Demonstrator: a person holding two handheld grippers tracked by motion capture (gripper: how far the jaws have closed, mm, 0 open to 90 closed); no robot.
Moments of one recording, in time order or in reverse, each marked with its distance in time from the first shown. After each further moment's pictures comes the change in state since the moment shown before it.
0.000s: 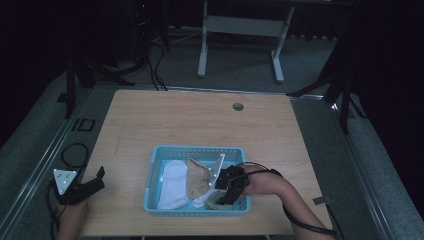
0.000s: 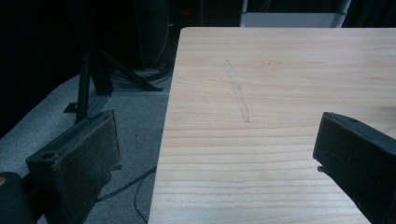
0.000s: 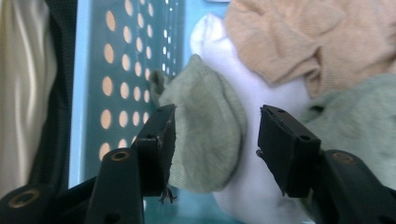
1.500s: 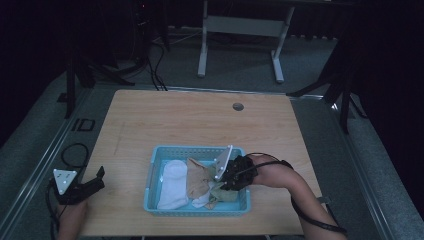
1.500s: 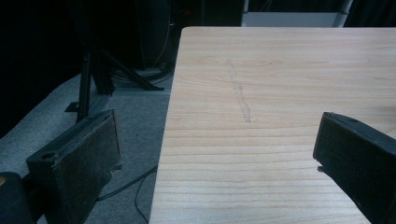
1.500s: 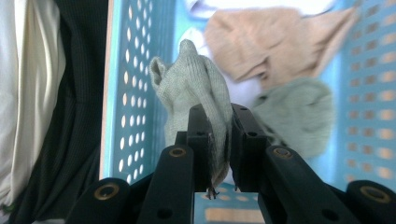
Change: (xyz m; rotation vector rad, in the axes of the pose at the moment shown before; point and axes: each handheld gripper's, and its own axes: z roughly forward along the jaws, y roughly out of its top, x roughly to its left) left arm 0.000 0.000 0.000 0.002 0.005 -0.001; right arm 0.009 0.007 -0.057 -0.001 -0.109 -0.052
